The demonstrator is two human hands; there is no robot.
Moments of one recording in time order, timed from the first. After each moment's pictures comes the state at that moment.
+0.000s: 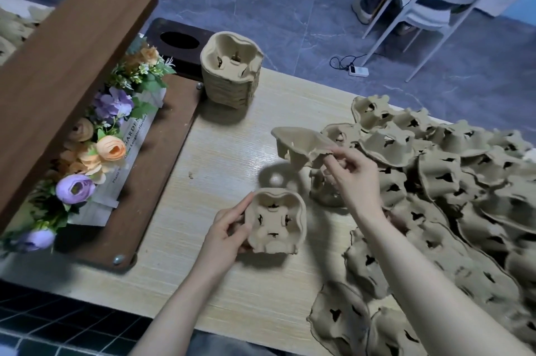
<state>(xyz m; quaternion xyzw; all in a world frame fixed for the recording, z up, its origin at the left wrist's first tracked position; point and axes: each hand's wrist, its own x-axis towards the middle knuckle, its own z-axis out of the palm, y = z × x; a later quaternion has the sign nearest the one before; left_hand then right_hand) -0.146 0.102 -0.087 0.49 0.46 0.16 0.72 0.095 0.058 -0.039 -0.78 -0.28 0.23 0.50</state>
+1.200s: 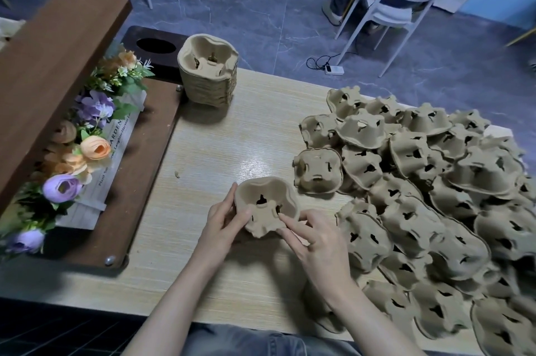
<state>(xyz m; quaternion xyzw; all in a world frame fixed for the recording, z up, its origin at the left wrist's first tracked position) -0.144 0.093 -0.071 0.52 0.45 0.12 0.71 -0.001 -0.041 -0.063 -0.82 -0.50 0.02 0.27</state>
